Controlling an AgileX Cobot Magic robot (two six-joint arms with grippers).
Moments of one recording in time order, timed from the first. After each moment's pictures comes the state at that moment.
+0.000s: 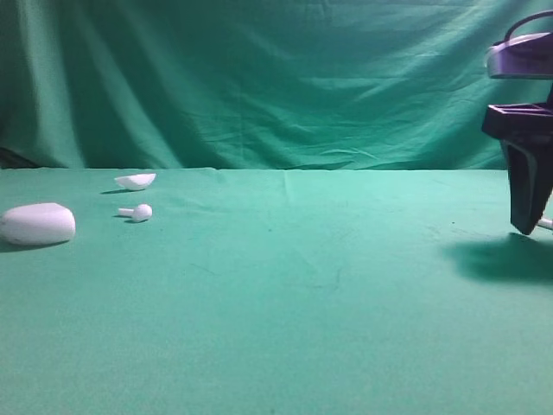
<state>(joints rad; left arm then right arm) 0.04 -0.01 0.02 -0.13 0.35 0.07 0.23 1.71 -0.97 -0.09 0.64 0.08</state>
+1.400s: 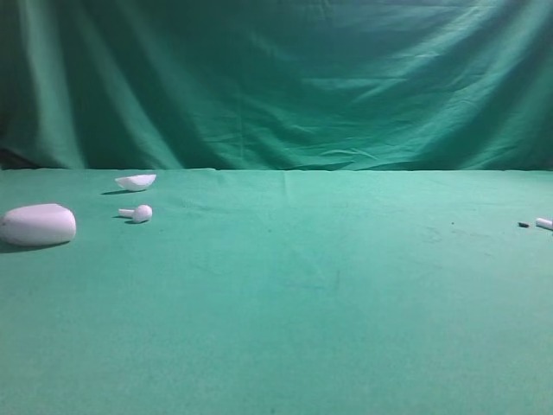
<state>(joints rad) 0.04 -0.01 0.02 -0.13 0.35 0.07 0.26 0.26 -0.76 0.01 1.02 0.08</state>
